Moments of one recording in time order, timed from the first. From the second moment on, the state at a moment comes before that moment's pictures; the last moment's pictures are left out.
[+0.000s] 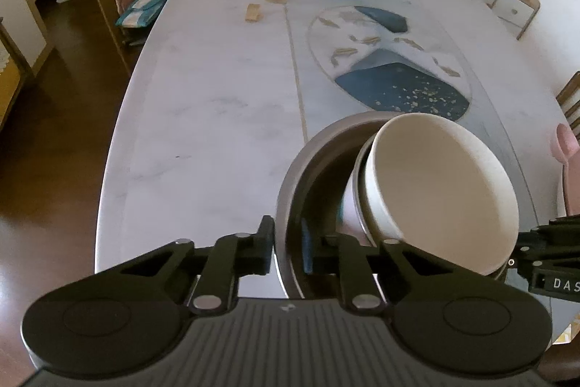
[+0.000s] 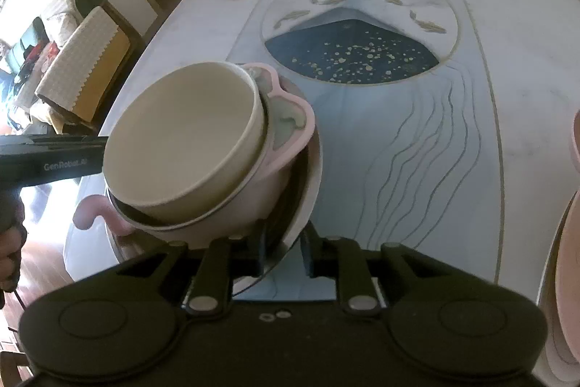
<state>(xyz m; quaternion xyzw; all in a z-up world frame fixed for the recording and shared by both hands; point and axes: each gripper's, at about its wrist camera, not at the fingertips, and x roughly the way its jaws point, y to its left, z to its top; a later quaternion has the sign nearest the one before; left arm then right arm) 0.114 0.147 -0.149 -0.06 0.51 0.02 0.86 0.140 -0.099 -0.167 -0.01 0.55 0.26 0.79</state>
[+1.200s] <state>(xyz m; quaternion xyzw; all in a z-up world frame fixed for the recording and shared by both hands) 0.108 0.058 -0.070 -0.05 0.47 -0.04 0.88 0.117 -0.187 -0.088 0.02 0.48 0.21 0.85</state>
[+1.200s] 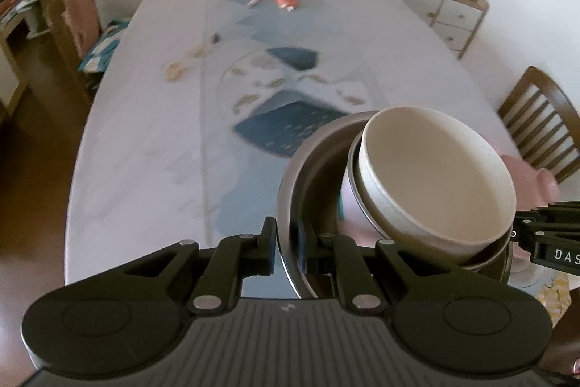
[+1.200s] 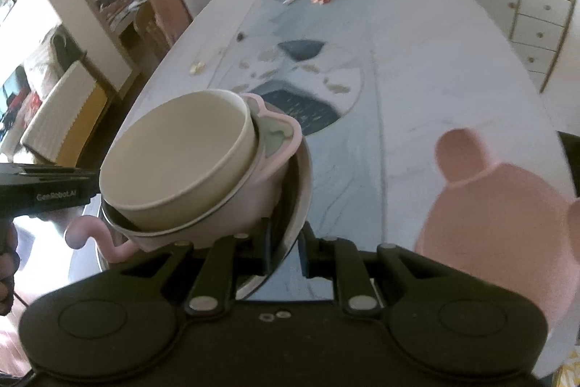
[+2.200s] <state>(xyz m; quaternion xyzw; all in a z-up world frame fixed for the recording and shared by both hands) 0.163 -0.177 -0.081 0.03 0.46 -0.14 0.88 0.131 -0.405 -0.095 0.09 0.48 0.10 0.87</state>
